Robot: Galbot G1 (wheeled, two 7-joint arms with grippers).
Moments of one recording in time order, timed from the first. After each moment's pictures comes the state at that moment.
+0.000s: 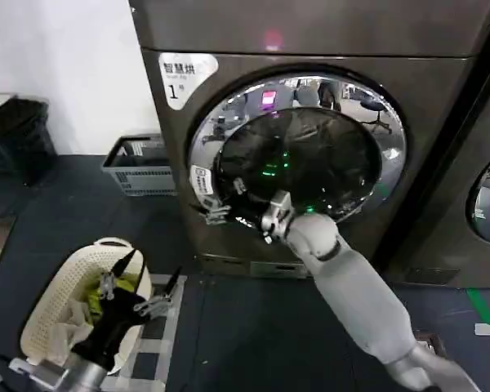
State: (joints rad) left arm 1.72 -1.47 -0.76 -2.42 -0.13 0.13 0.44; right arm -0.51 1.28 -0.05 1.55 0.41 -0.24 -0.49
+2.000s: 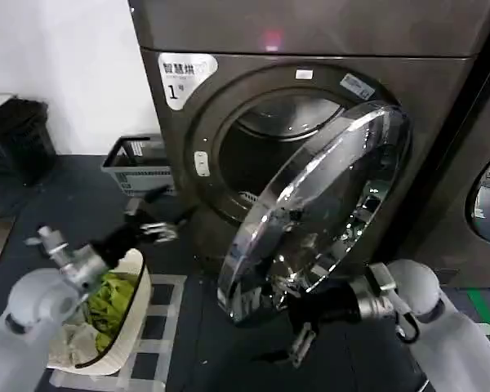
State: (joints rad) left arm 1.01 -0.77 -0.38 -1.97 -0.87 0.16 0.49; right arm -1.08 0.88 0.41 2.02 0.59 -0.14 -1.37
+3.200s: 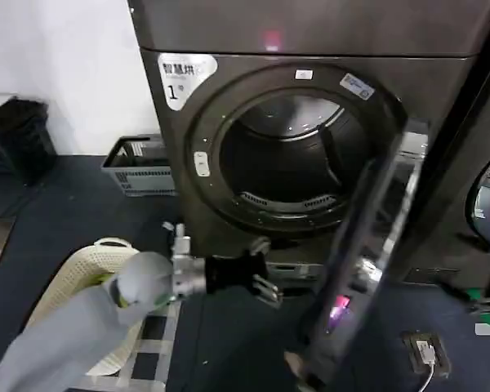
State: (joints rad) left arm 0.54 -0.85 0.33 -1.93 -0.85 0.17 0.61; right arm -1.51 1.12 1.59 1.93 0.62 -0.05 -1.16
